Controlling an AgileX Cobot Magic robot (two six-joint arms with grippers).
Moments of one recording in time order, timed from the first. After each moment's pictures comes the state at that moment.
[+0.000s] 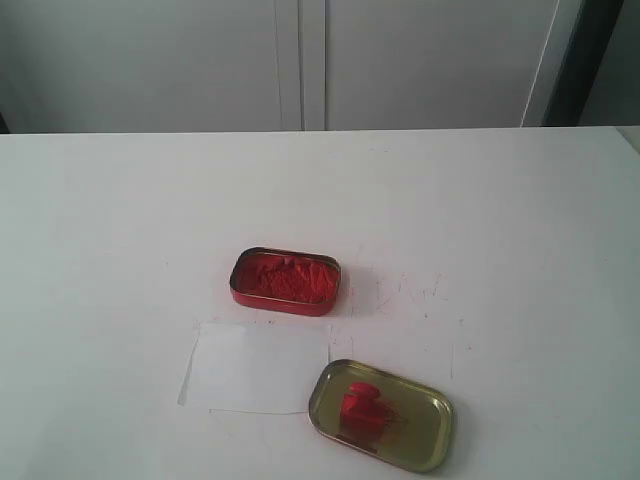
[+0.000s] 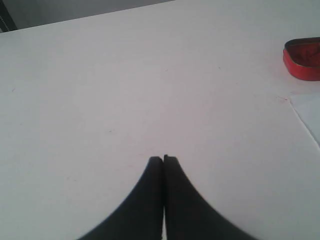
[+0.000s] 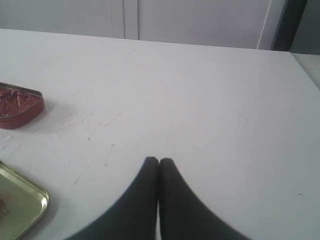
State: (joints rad) left arm -0.12 0.00 0.02 -0.05 0.39 0.16; right arm 0.17 0.01 -0.01 -0.07 0.34 0.07
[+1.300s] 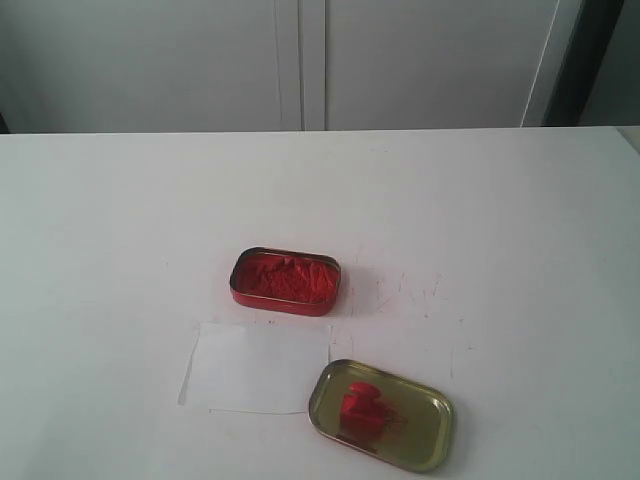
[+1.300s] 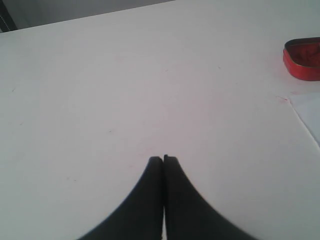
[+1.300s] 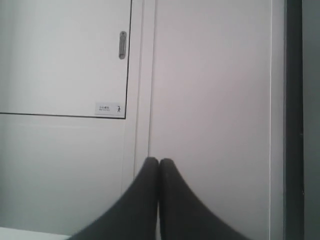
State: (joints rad) left arm -0.12 0.00 0.02 -0.05 0.39 0.16; right arm 0.17 0.01 -0.01 -0.07 -0.35 0.07
